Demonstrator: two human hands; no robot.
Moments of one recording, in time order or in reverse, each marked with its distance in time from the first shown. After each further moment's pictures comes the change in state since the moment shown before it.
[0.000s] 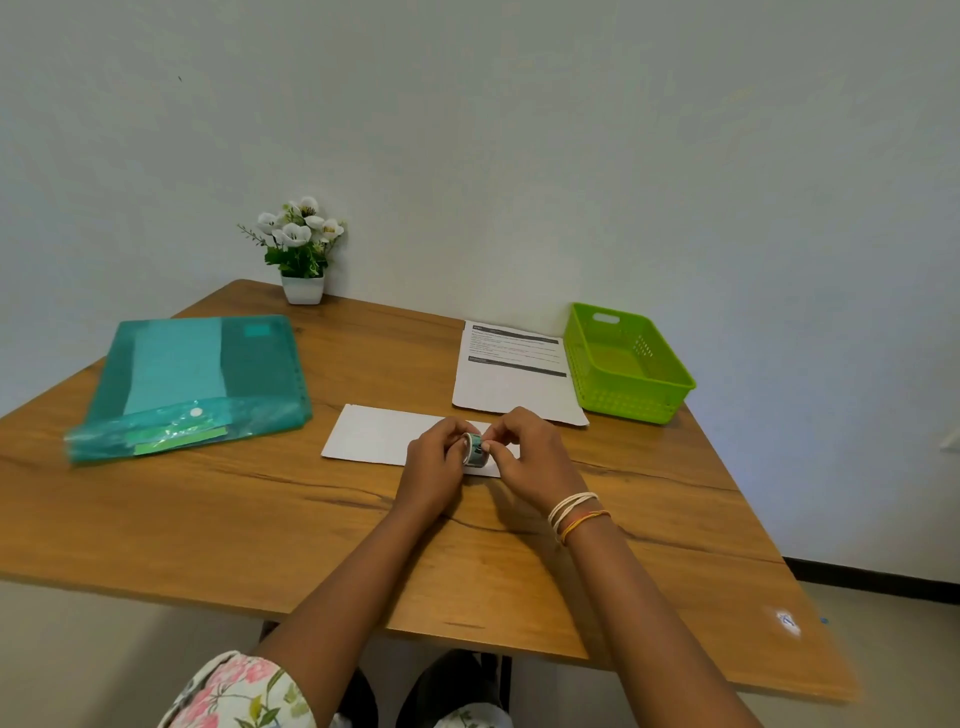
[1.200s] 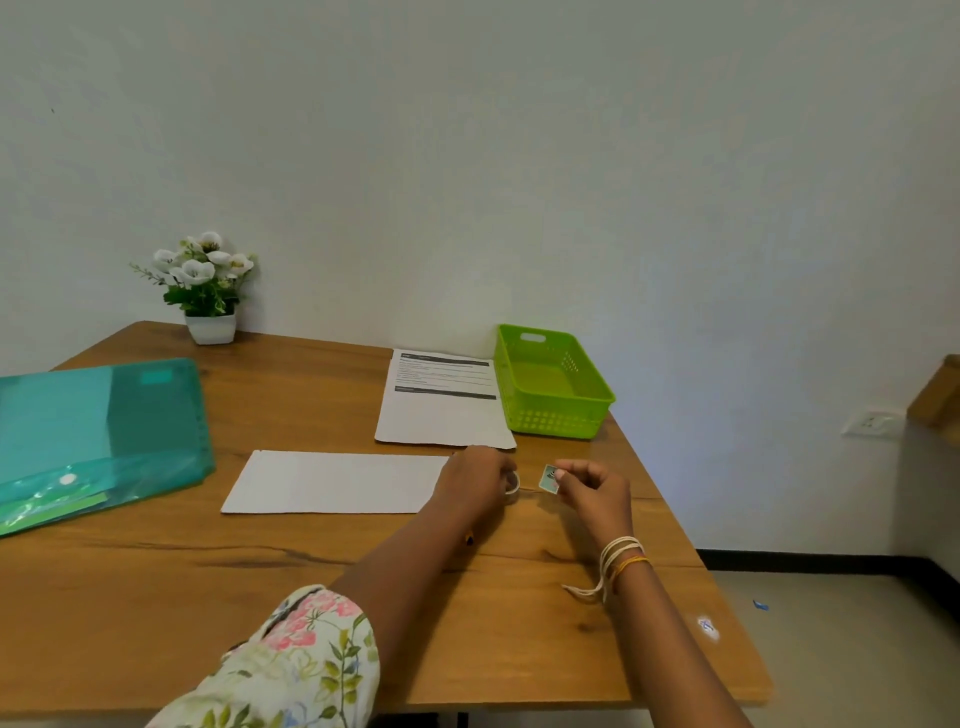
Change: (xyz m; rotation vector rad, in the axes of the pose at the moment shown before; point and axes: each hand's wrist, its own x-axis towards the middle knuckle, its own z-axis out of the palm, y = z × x) left_hand 0.041 0.048 0.118 0.576 -0.411 0.239; right_hand -0.046 0.104 -0.081 0.612 0.444 0.653
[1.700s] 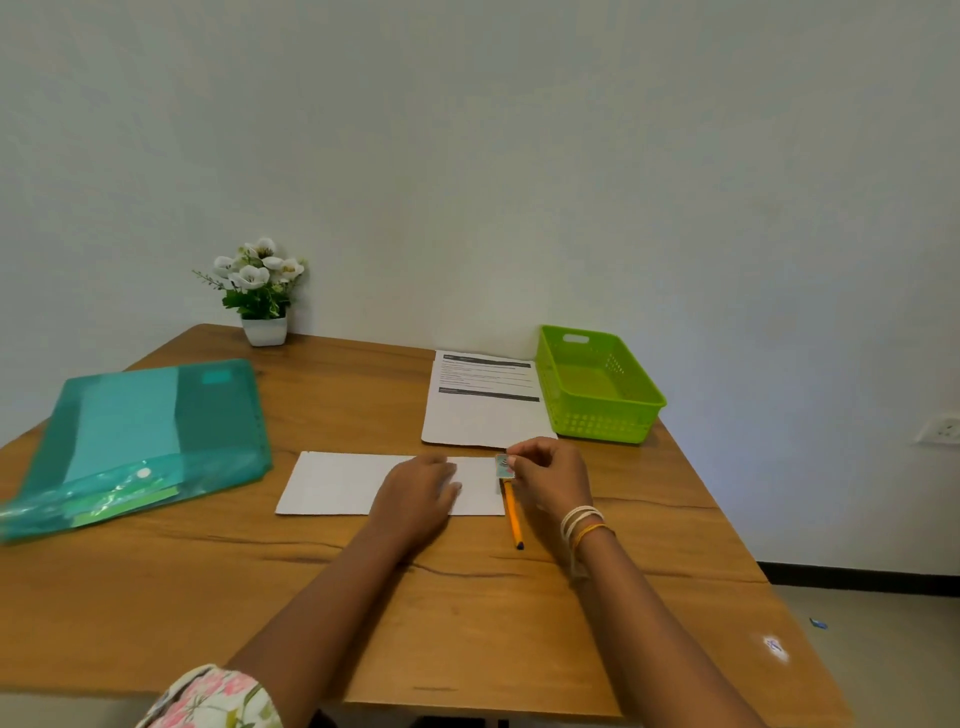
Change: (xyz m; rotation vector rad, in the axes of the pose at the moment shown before) left_hand -0.061 -0.101 -0.041 0.039 0.129 -0.119; right_hand -0.003 -0.015 0.097 -0.260 -0.209 -0.147
